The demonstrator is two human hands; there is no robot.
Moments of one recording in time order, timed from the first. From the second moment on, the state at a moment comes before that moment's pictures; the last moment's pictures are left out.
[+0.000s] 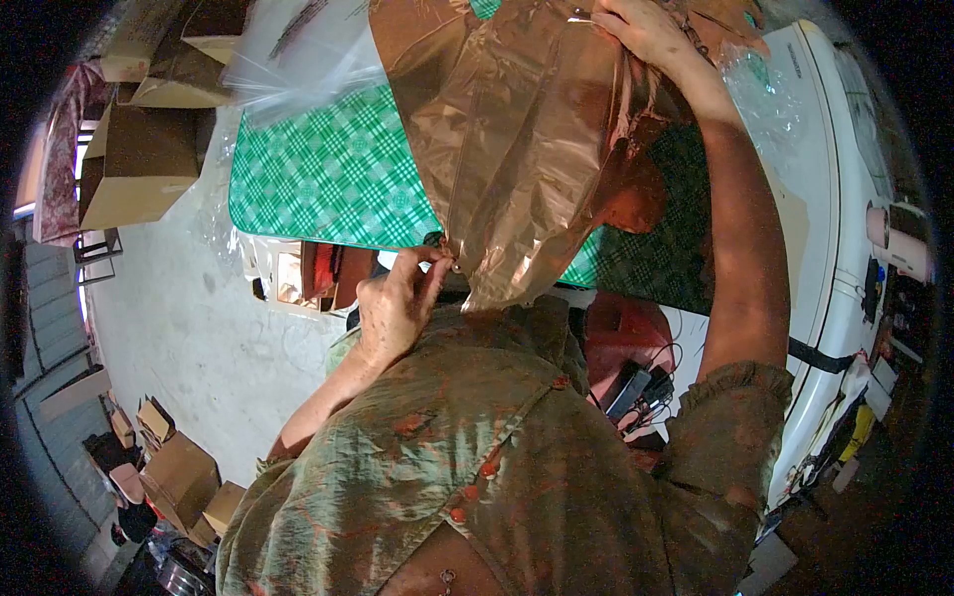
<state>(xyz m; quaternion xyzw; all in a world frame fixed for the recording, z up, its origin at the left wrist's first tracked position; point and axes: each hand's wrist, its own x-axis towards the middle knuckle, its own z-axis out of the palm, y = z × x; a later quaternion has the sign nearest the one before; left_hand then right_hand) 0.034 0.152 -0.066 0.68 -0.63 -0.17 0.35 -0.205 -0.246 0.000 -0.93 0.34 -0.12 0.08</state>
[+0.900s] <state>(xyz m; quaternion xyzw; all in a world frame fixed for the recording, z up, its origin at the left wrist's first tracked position) 0.040 0.145 -0.065 0.66 -0.62 -0.18 0.39 -0.200 -0.265 -0.008 -0.92 0.38 -0.08 0.06</state>
